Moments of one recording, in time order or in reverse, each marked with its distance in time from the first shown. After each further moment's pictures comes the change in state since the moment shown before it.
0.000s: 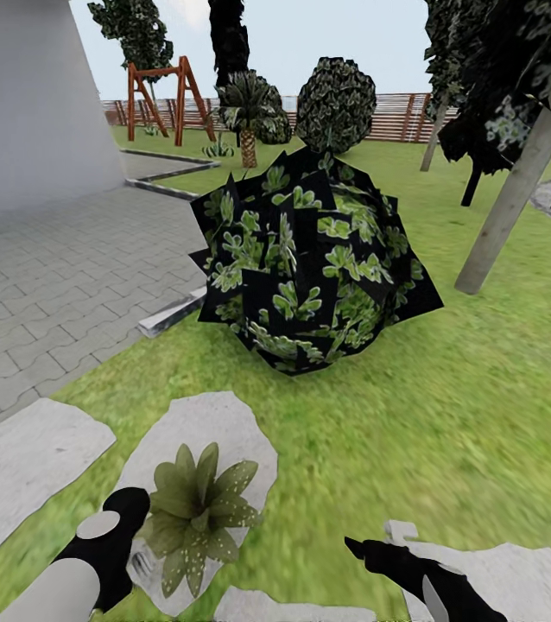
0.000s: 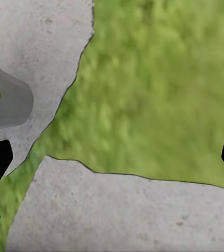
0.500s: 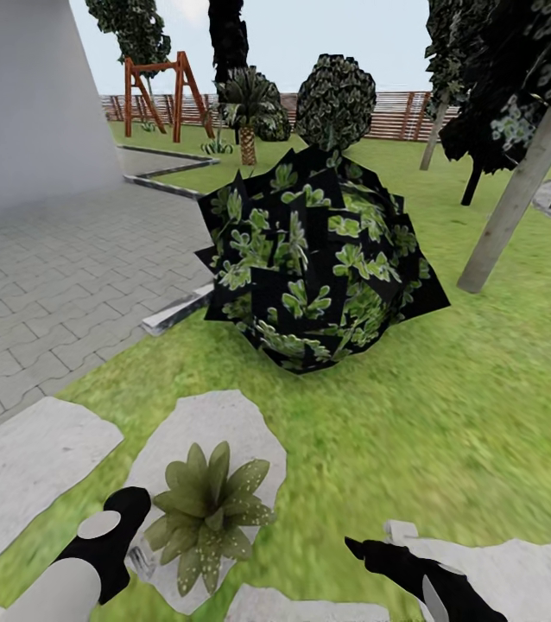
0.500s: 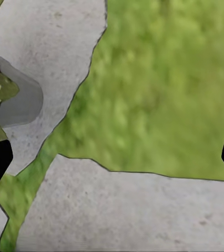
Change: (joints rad) left arm 0.000 -0.004 0.003 -0.002 0.002 0.004 0.107; right arm 0.000 0.000 0.000 0.000 0.000 0.000 0.000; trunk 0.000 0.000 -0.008
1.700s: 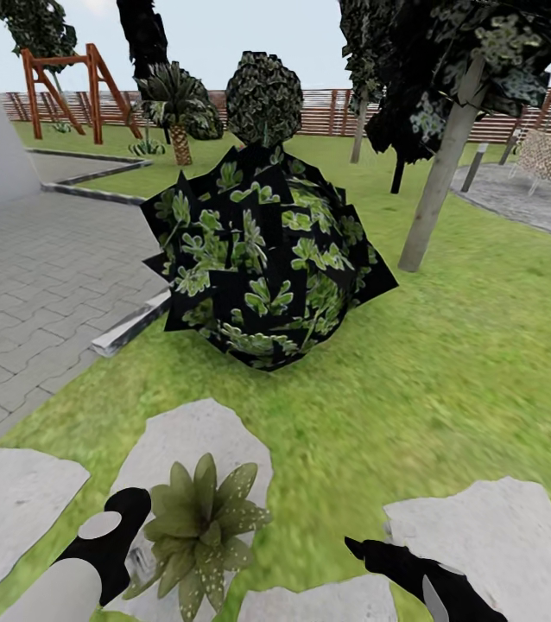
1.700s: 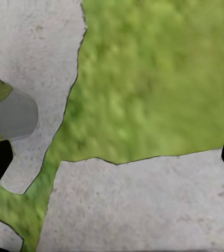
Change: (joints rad) left arm 0.000 -0.002 -0.001 0.007 0.002 0.000 0.000; right arm 0.000 0.000 0.000 0.000 0.000 0.000 0.000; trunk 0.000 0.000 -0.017
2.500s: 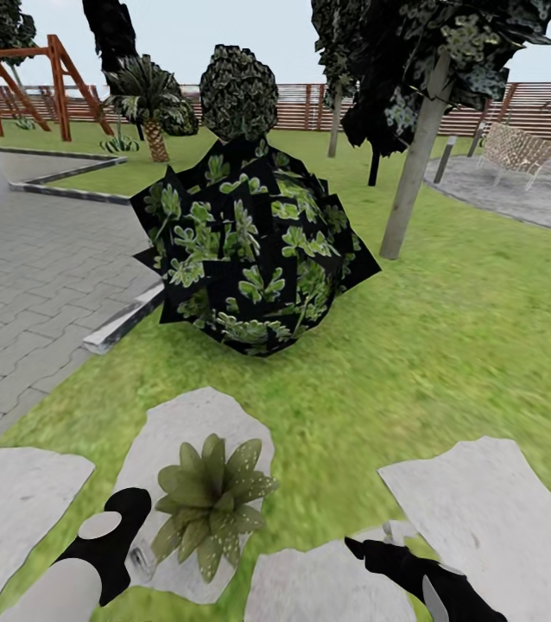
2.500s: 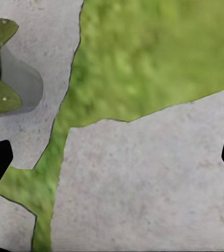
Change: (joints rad) left arm 0.000 0.000 0.000 0.000 0.000 0.000 -0.002; right arm 0.000 0.000 0.000 0.001 0.000 0.000 0.000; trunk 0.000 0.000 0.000
